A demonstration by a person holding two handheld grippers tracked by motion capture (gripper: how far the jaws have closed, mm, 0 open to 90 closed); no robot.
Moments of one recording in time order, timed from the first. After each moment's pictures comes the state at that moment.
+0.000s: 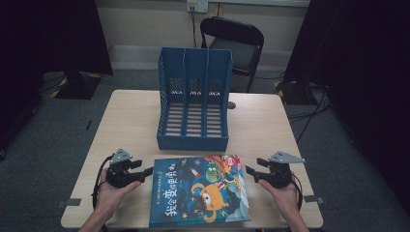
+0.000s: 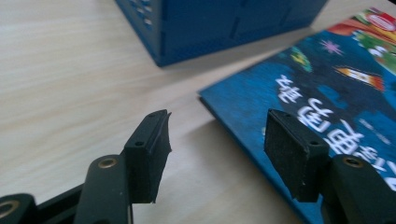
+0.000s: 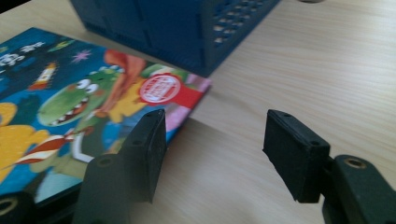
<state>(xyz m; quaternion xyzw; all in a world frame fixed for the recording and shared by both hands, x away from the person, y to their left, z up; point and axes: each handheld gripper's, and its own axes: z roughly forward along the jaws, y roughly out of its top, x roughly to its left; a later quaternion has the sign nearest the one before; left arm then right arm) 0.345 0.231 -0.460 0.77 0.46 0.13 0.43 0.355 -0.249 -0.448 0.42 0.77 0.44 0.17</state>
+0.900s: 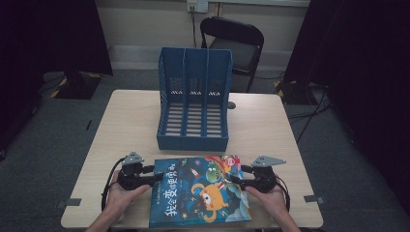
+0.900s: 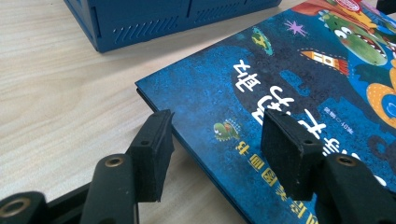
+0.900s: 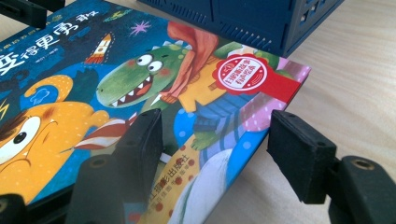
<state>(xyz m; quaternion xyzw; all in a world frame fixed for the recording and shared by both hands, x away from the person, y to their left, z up) 0.350 0.210 -0.469 0.79 0.44 0.08 0.43 0.353 -0.214 -0.463 0.38 0.81 0.43 0.11</state>
